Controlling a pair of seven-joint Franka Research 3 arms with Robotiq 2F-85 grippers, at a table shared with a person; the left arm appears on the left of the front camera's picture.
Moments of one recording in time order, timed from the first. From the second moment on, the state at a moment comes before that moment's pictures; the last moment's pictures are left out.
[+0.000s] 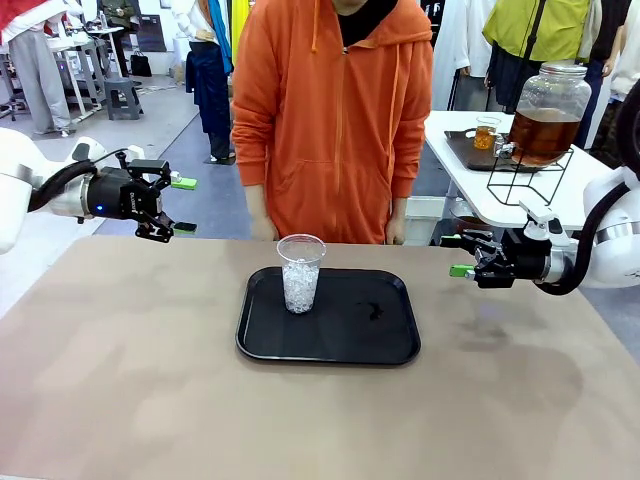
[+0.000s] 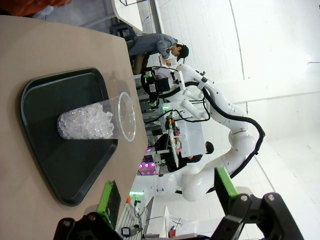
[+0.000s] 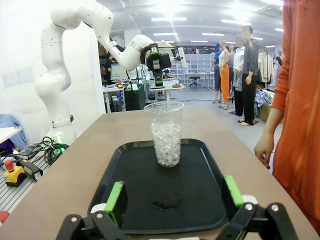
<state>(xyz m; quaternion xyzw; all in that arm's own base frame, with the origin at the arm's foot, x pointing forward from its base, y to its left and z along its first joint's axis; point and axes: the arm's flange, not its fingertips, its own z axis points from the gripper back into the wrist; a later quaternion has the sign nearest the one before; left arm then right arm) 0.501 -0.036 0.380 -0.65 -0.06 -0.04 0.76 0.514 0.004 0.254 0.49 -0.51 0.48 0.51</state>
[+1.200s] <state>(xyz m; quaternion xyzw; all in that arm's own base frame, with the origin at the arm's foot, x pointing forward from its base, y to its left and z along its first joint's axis) 0.501 -0.036 0.380 -0.65 -0.06 -0.04 0.76 0.514 0.004 0.254 0.49 -0.51 0.48 0.51</state>
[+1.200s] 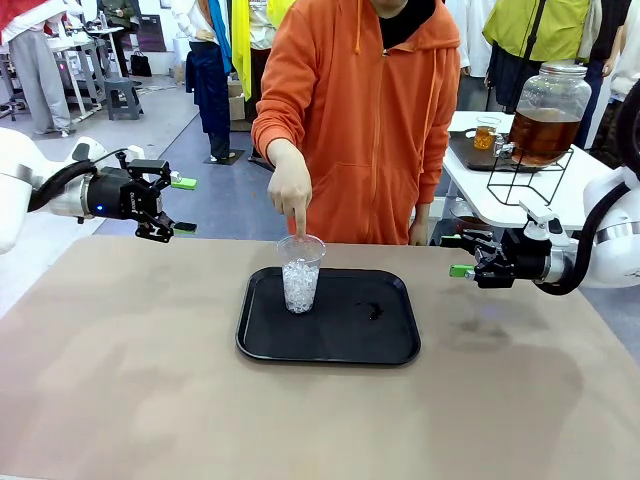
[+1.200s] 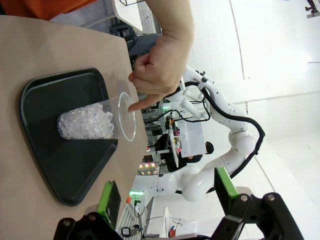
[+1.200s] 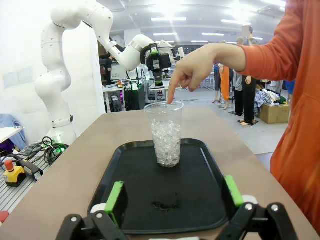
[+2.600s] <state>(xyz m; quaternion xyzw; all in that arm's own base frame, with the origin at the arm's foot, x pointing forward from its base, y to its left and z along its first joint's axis) 0.506 -0.035 0.375 -0.56 -0.26 -0.29 0.73 0.514 0.004 0.254 0.49 -0.51 0.48 0.51</state>
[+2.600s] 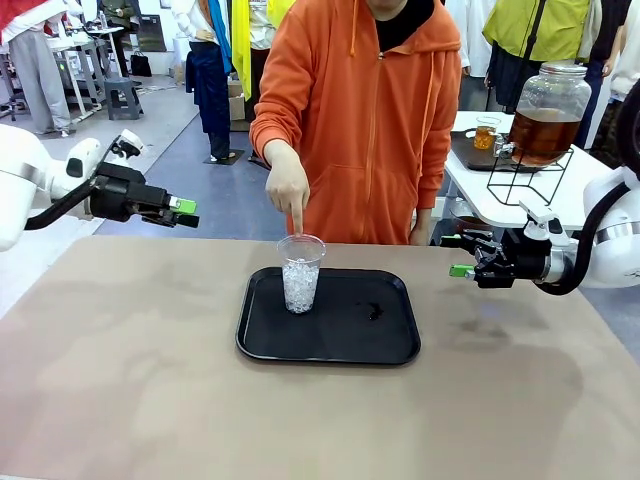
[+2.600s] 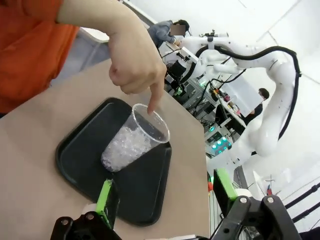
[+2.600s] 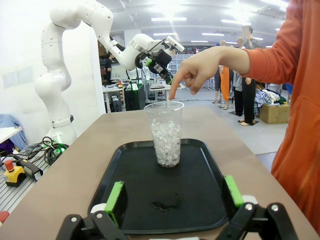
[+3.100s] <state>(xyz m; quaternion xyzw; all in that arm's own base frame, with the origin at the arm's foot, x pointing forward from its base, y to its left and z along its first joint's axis) 0.507 -0.047 0.372 -0.52 -0.34 -0.40 0.67 0.514 0.004 0.254 0.49 -0.51 0.48 0.51</state>
